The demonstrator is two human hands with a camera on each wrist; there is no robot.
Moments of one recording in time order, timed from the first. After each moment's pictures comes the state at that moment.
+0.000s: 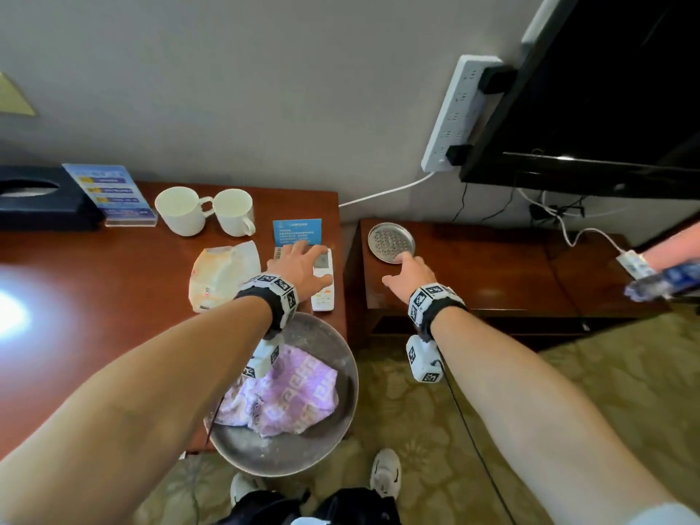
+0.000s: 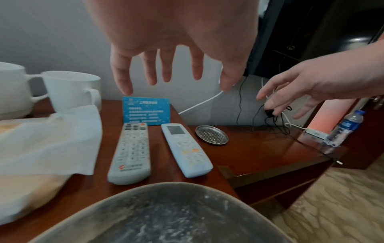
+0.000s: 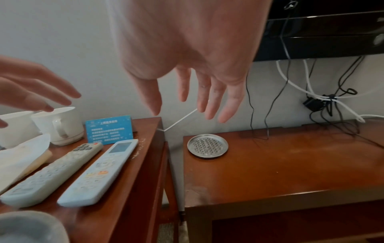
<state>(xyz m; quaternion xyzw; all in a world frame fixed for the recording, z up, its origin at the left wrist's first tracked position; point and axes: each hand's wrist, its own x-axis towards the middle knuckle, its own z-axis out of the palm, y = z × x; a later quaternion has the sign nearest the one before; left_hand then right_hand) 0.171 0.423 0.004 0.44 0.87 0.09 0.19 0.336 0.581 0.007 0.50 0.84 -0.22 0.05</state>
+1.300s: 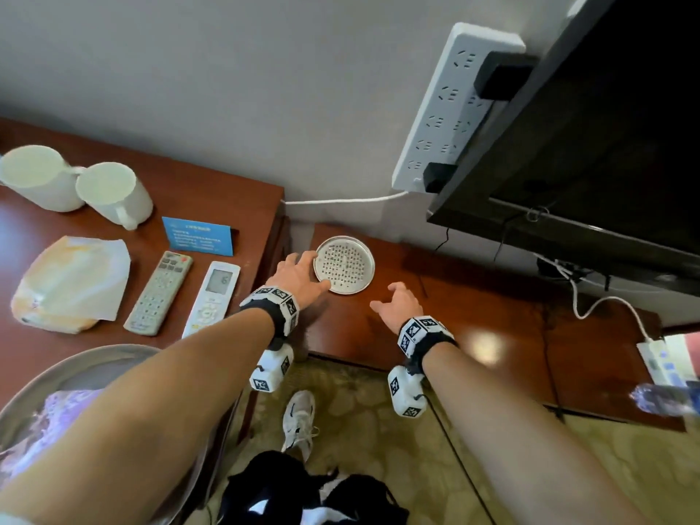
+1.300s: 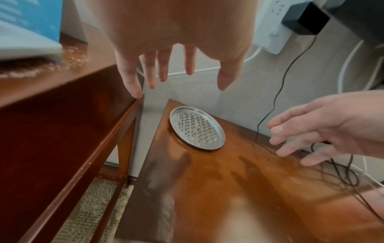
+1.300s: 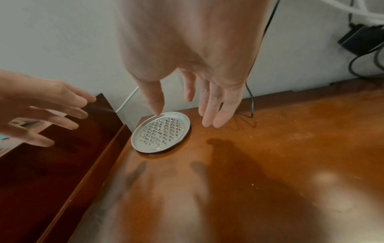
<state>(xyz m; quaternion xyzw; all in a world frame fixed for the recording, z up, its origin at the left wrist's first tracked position) 0.209 0.658 -0.087 0.23 0.90 0.20 0.31 0.353 0.808 -0.080 0.48 0.81 -0.31 0.15</state>
